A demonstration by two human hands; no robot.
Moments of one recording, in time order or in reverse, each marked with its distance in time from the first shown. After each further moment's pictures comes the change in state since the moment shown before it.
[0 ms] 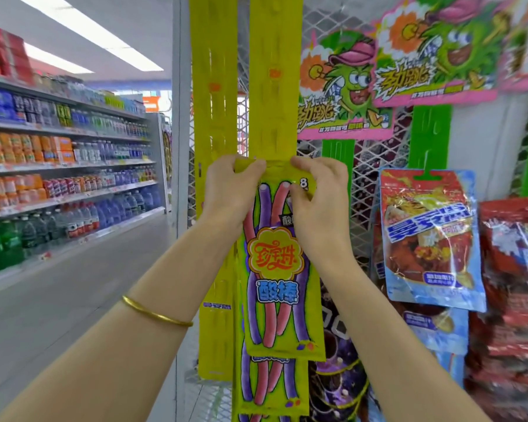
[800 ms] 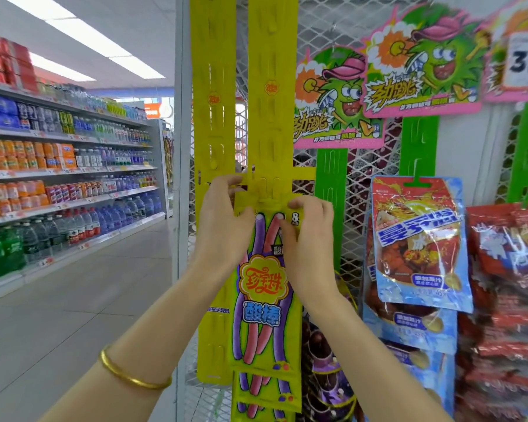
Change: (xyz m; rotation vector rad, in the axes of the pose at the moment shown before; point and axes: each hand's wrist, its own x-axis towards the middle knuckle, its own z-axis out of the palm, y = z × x) left_hand -0.034 -0.017 -0.019 0.197 -0.040 0.198; right_hand -0.035 0.016 0.009 -0.090 -0.008 -0.004
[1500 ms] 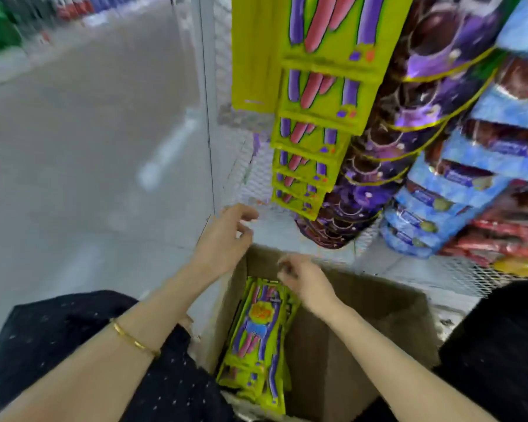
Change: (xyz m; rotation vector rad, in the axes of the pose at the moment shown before) left_hand -0.316 -0.212 -0.032 0.296 -0.586 -0.565; right_hand -0.409 0.138 0.018 -0.149 -1.078 0.633
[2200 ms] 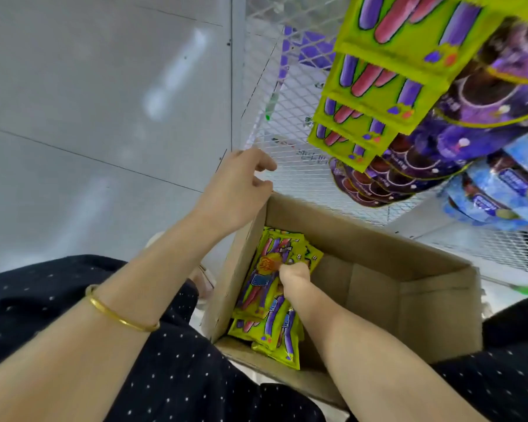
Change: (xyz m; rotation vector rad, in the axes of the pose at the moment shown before) left_hand 0.016 -0.030 -0.004 0.045 -0.077 -0.106; right_hand 0.028 0.056 0.160 0.439 -0.014 1.030
